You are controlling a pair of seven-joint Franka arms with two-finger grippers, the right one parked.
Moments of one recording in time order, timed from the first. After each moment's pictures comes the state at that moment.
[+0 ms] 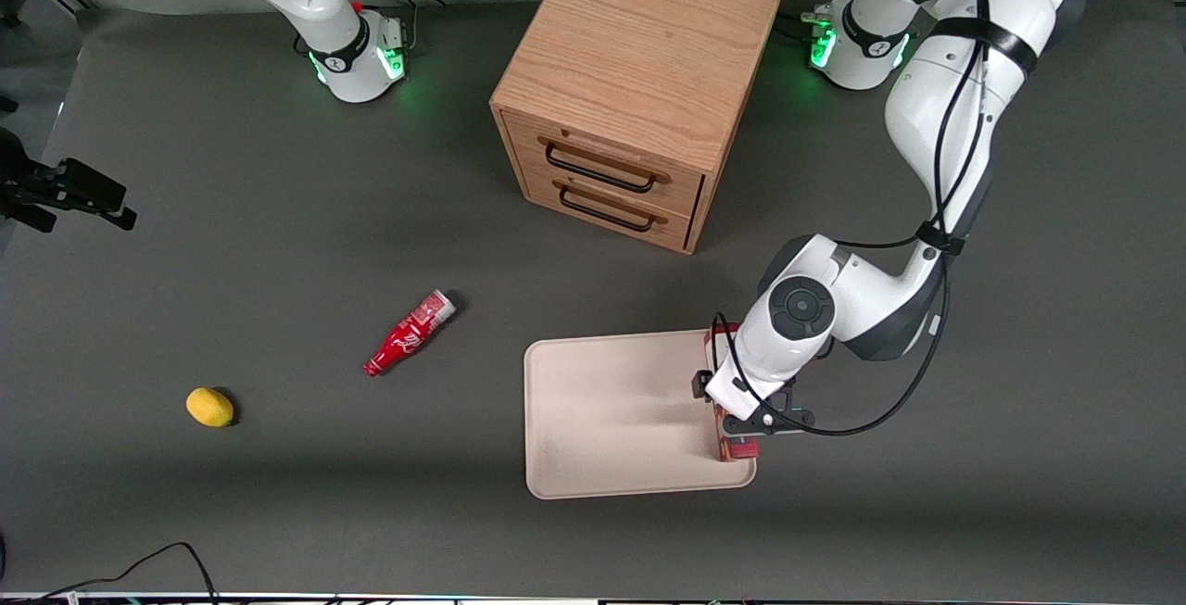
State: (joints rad) arm -0.08 0.84 -0.48 -1.37 0.45 2.23 -0.74
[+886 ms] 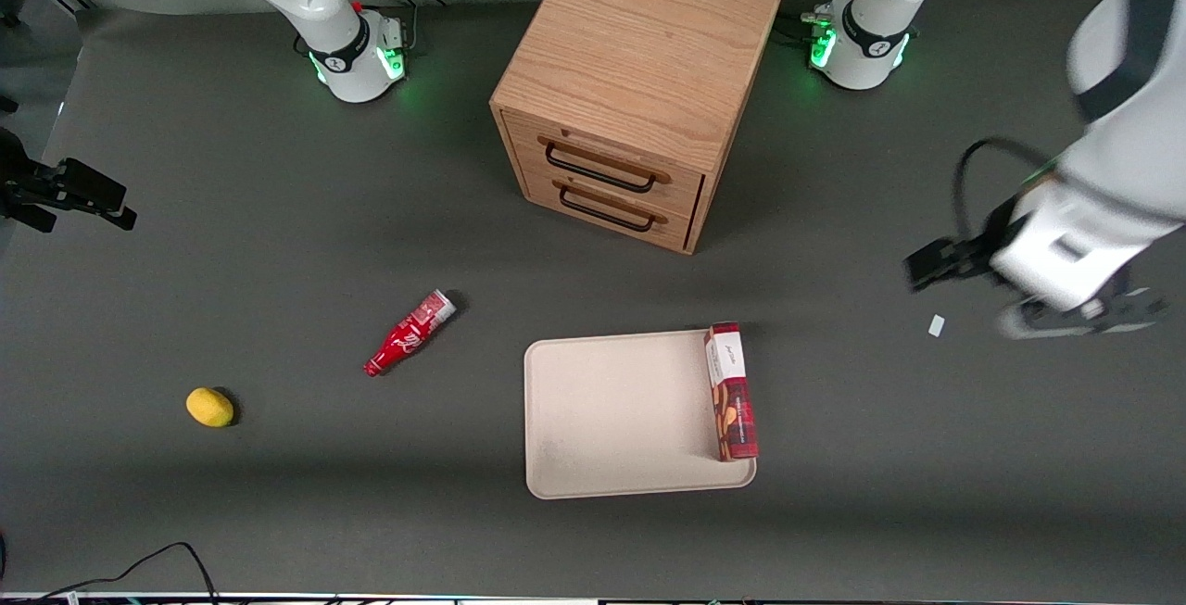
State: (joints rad) arm 0.00 0.21 -0.17 -1.33 0.02 1.52 -0.23
